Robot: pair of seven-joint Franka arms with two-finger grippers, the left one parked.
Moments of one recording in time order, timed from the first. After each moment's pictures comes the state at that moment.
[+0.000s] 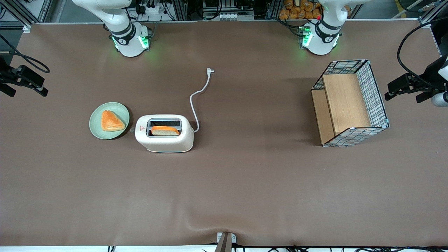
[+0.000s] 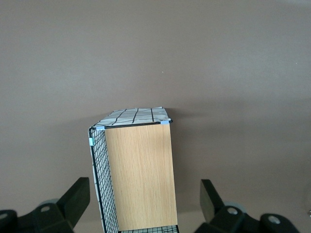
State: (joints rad) arm -0.03 -0.05 -0.01 -1.58 0.02 1.63 -0.02
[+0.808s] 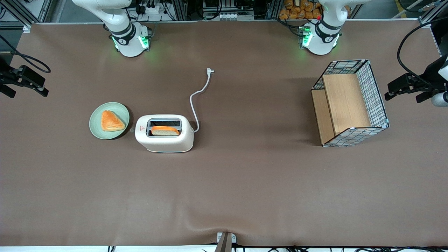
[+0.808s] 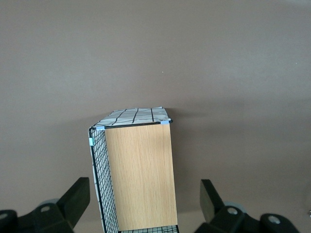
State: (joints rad) arm -0.03 -0.05 -0.01 -1.58 0.02 1.63 -0.05
